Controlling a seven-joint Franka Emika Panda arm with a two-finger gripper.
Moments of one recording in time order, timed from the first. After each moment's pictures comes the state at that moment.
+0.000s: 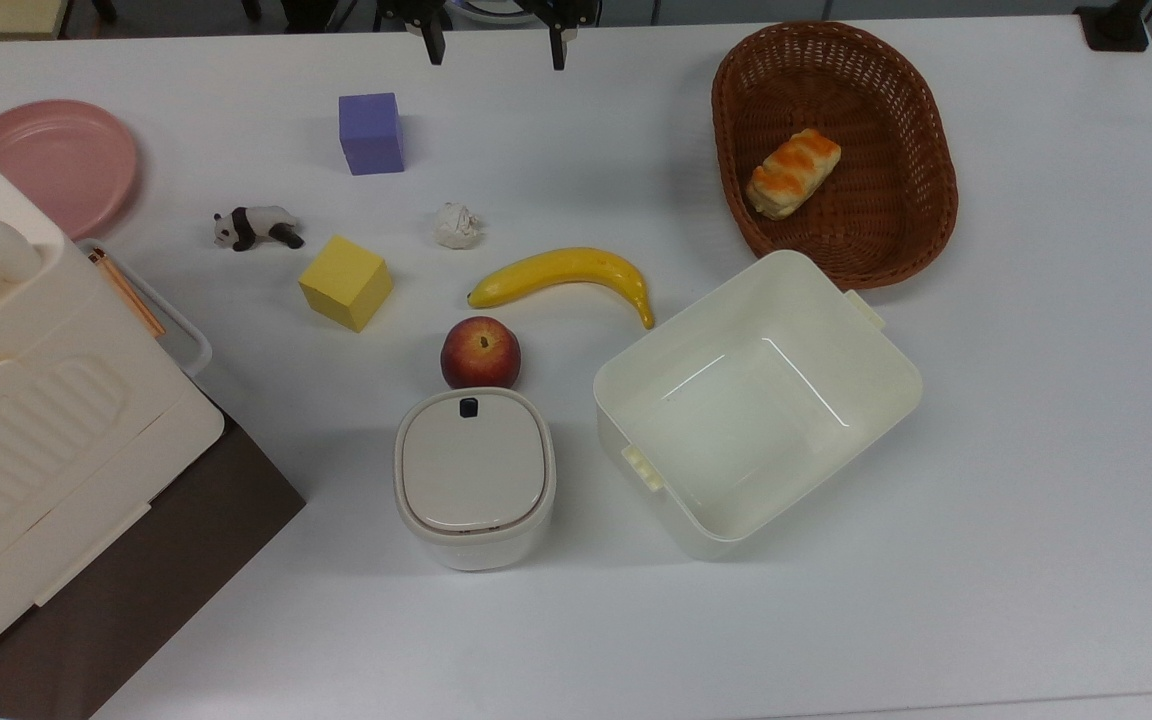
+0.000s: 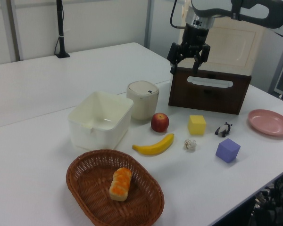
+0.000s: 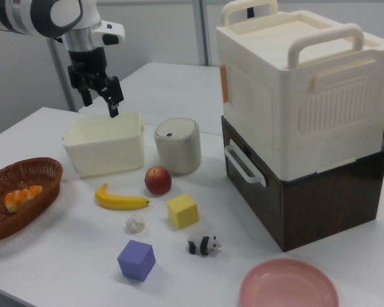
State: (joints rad) arm 0.20 0.02 -0.17 -1.59 0.08 1.66 0.14
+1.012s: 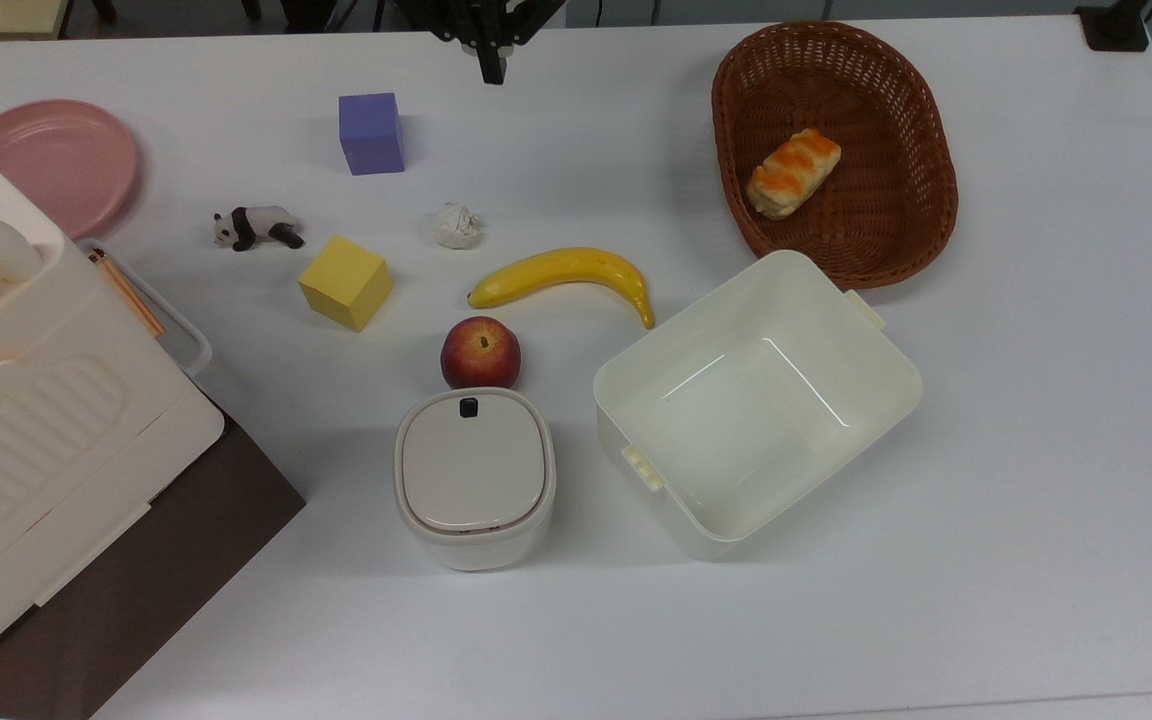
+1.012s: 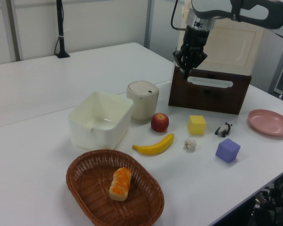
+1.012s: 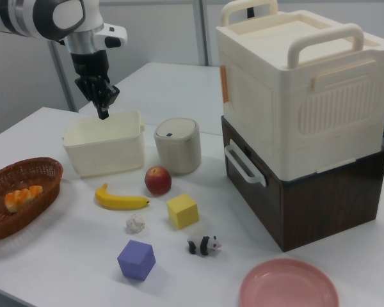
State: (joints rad) arm 0.19 0.02 -0.17 -1.60 0.08 1.66 0.14
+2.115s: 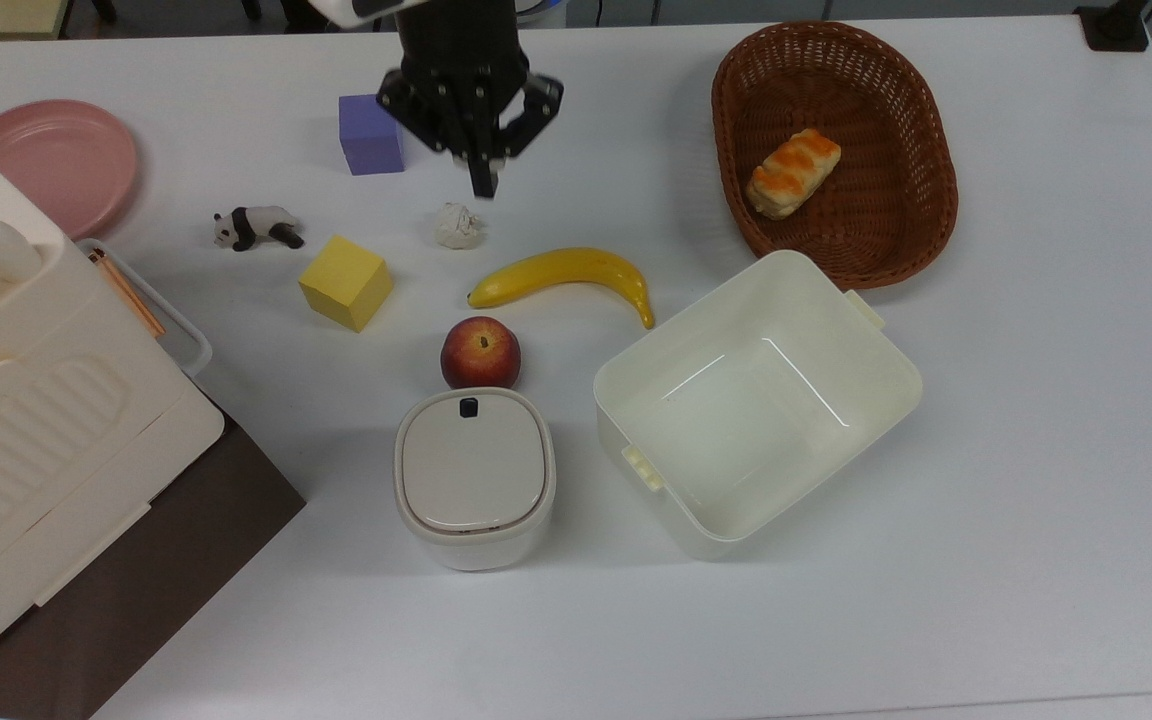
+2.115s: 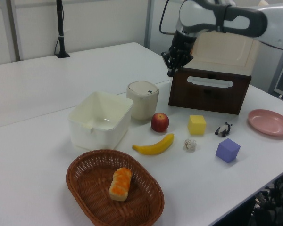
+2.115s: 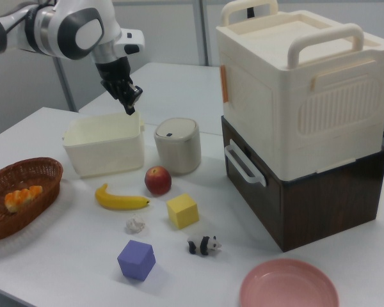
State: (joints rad) arm 0.18 0.13 -0.17 -1.59 0.08 1.95 0.14
